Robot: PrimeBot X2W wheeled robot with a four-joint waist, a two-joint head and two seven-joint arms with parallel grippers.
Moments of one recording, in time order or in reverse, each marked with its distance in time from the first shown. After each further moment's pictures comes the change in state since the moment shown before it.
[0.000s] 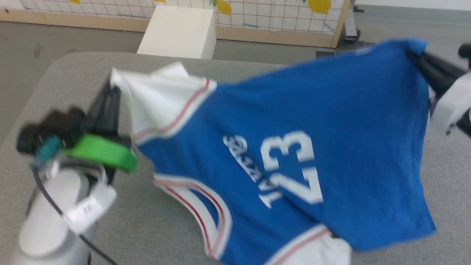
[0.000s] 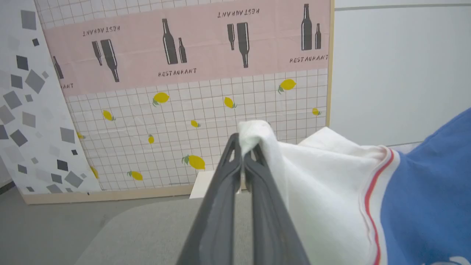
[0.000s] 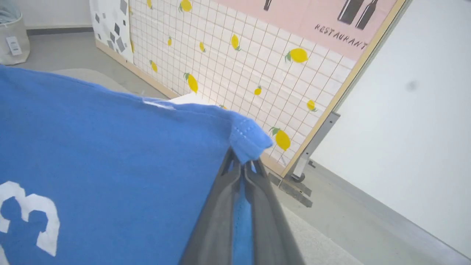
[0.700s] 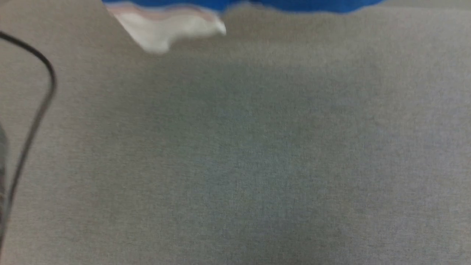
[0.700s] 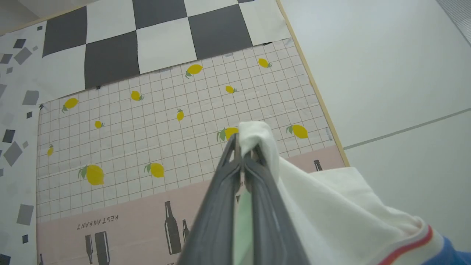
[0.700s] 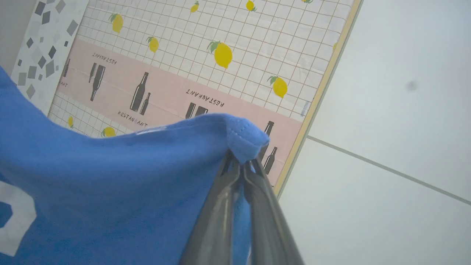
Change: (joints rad) left arm -1.166 -0.043 0.000 0.337 0.103 -0.064 0.009; right arm -0.558 0.260 -0.415 0.013 -0.417 0.000 0.006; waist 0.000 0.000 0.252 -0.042
